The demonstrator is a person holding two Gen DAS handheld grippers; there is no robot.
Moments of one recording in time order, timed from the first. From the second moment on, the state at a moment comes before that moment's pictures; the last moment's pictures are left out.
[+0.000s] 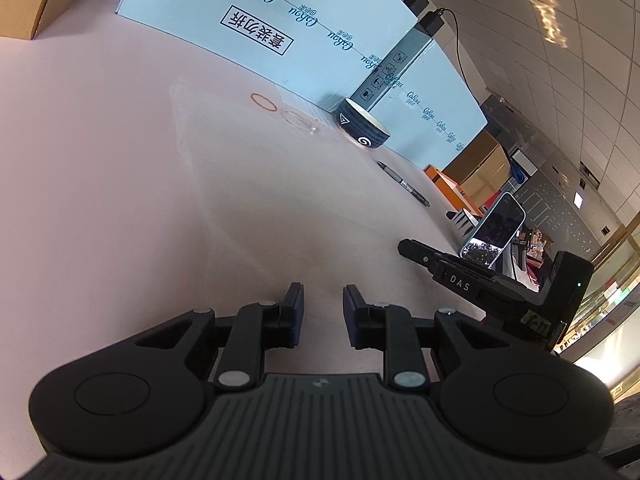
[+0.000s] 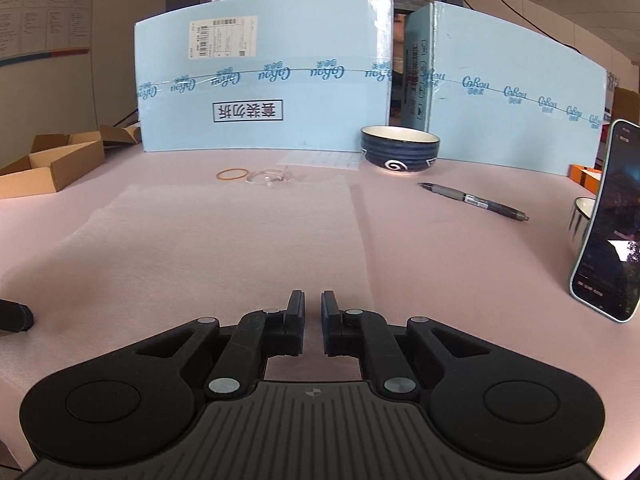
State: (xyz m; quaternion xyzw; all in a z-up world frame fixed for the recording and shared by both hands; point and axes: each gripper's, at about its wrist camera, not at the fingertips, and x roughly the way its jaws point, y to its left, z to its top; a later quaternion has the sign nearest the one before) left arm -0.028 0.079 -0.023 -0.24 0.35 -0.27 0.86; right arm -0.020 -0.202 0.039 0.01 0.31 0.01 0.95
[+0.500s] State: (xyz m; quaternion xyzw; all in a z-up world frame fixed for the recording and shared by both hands) left arm 0.000 0.047 0.046 -0.19 0.29 -0.34 0.88; right arm -0.062 -0.208 0.070 0.05 0.29 0.10 0.95
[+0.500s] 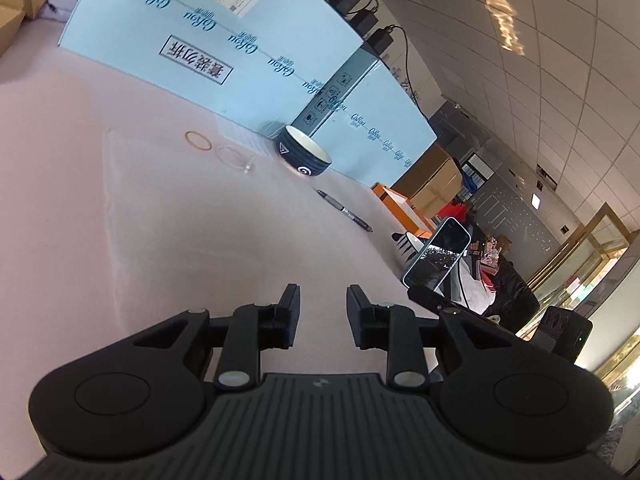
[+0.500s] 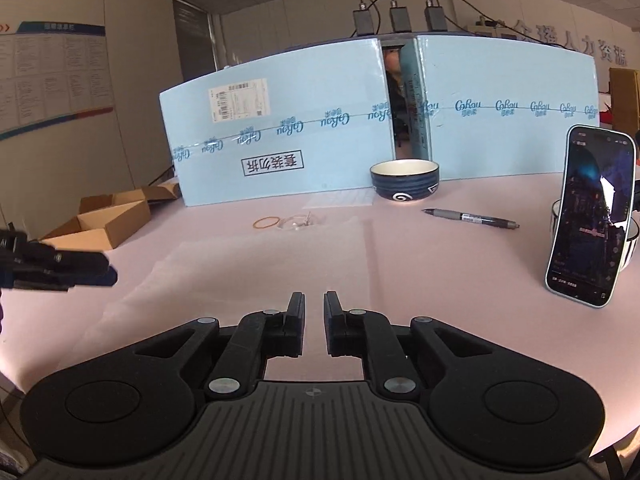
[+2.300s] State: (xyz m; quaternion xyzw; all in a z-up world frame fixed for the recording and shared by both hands) left arm 0.033 0.017 0.001 -0.09 0.32 -0.25 0.91; right arm -0.069 -0.315 0.027 0.46 0.38 0.08 0.80
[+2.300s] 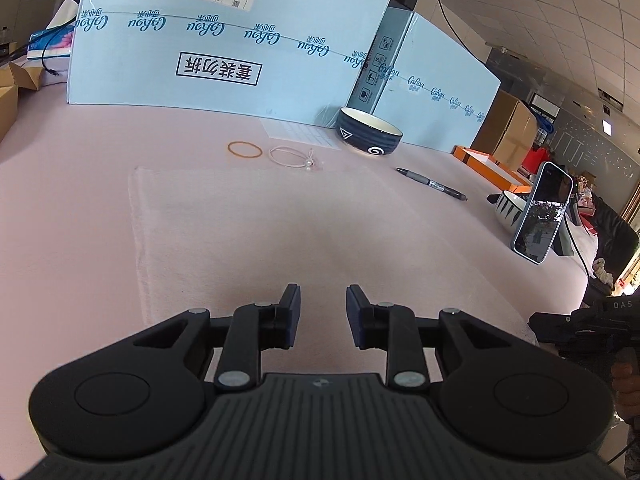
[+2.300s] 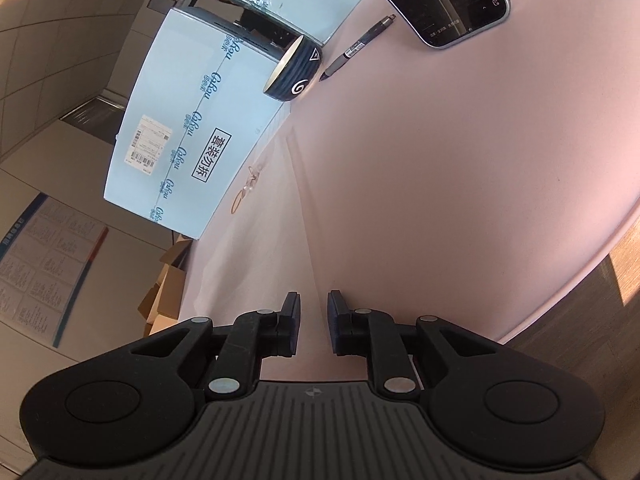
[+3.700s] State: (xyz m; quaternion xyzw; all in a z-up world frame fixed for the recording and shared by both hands) left arm -0.039 0.063 -0.012 -0.16 0.31 -0.31 0.88; right arm 0.023 -0.148 0.056 0.35 0.37 0.37 0.77
